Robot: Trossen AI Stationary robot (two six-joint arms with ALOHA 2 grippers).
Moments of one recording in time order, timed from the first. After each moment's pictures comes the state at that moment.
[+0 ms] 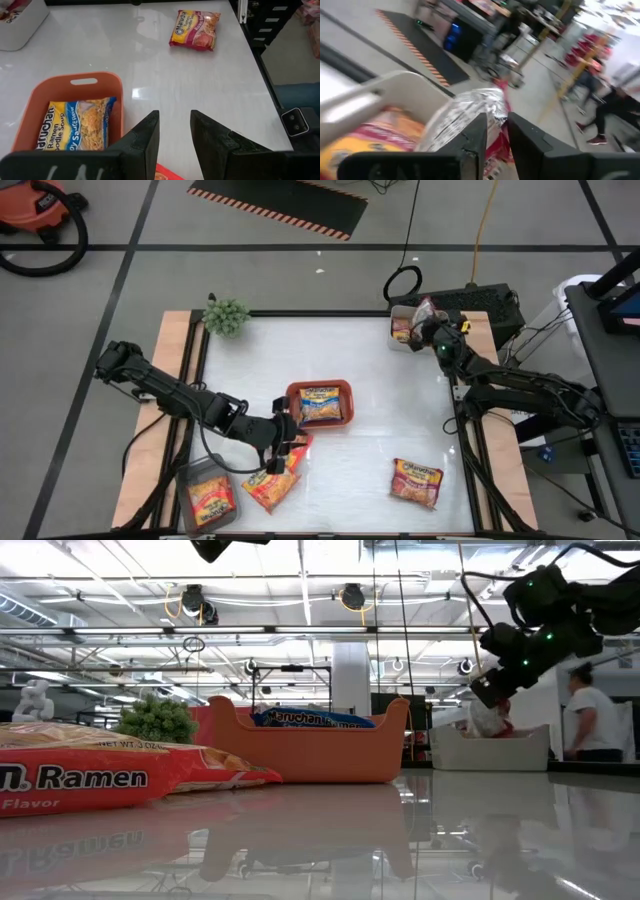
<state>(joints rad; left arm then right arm) -0.43 1.45 1.14 -0.35 -0.29 -0.24 -0.67 0.88 0.22 0.32 0.78 -0.31</state>
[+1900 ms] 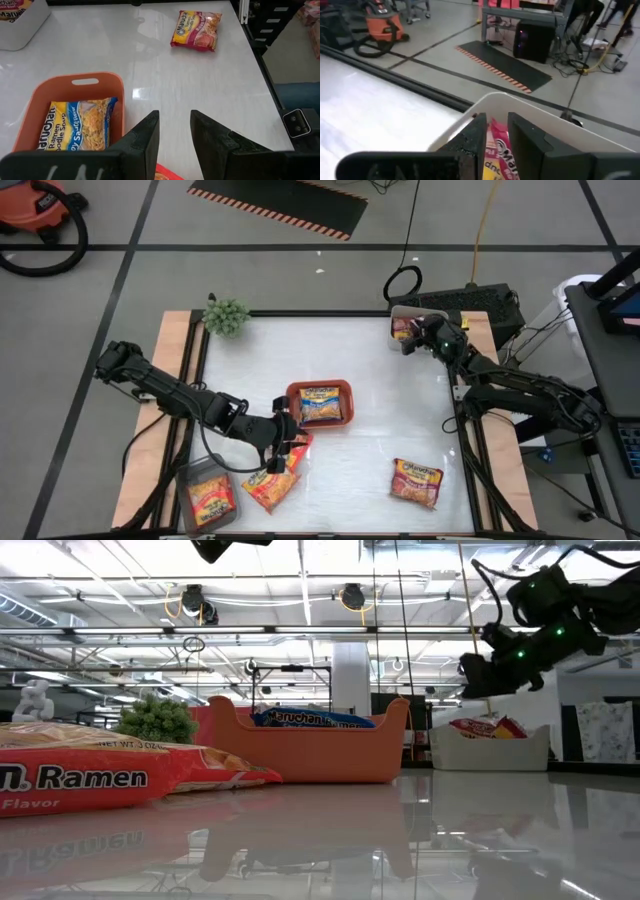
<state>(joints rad) -0.43 1.45 1.14 -0.35 -0.29 -0.24 -0.74 0.86 0.22 0.31 0.34 0.09</state>
